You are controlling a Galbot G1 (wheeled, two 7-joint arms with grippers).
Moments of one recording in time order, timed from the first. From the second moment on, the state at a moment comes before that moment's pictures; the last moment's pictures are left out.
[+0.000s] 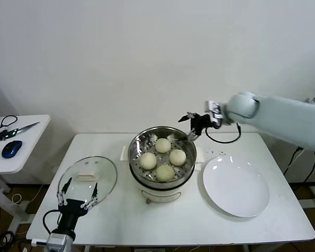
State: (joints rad) left arm 1.71 -1.39 -0.67 -2.11 0.11 0.01 0.01; right arm 0.53 0.74 -1.36 1.39 0.89 0.00 -0.55
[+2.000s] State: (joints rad) left arm 1.31 -1.36 -0.67 -1.57 1.50 -0.02 -0.06; right arm -1.31 0.97 0.57 1.64 0.51 0.05 -0.13
